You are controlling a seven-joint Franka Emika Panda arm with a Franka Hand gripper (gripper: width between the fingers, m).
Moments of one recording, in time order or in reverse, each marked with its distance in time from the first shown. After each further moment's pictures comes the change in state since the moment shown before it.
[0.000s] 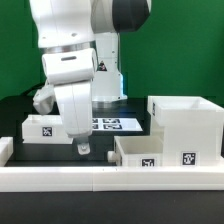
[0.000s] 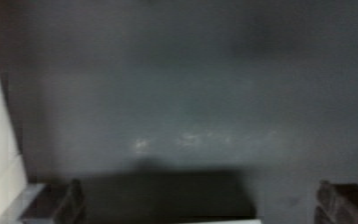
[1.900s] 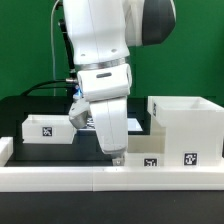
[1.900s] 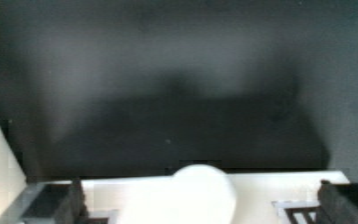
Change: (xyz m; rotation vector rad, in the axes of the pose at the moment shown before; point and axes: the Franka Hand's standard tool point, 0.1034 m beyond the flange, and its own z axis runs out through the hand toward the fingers) arm 0.054 0.015 0.024 -0.023 0.007 0.083
